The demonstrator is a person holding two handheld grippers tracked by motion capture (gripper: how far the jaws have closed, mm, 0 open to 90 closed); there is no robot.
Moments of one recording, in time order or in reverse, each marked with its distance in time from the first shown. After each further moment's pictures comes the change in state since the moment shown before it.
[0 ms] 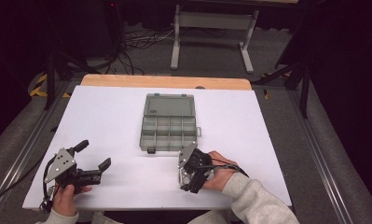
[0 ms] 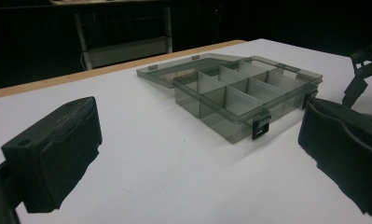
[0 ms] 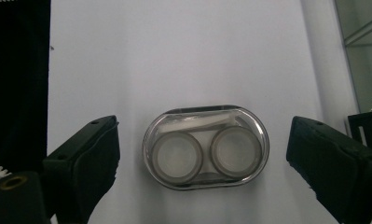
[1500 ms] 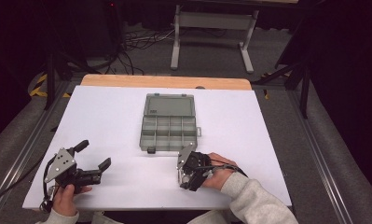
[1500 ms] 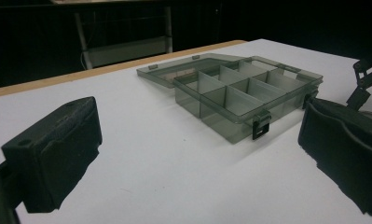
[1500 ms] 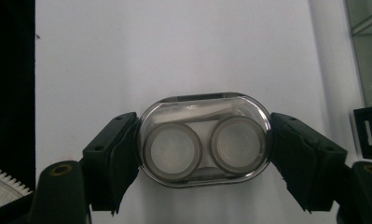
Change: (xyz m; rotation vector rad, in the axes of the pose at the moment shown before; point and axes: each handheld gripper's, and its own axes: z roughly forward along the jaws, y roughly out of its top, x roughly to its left) left arm 0.000 0.000 0.000 -0.002 0.002 -0.005; right arm 0.001 0.001 0.004 0.036 -0.004 0.013
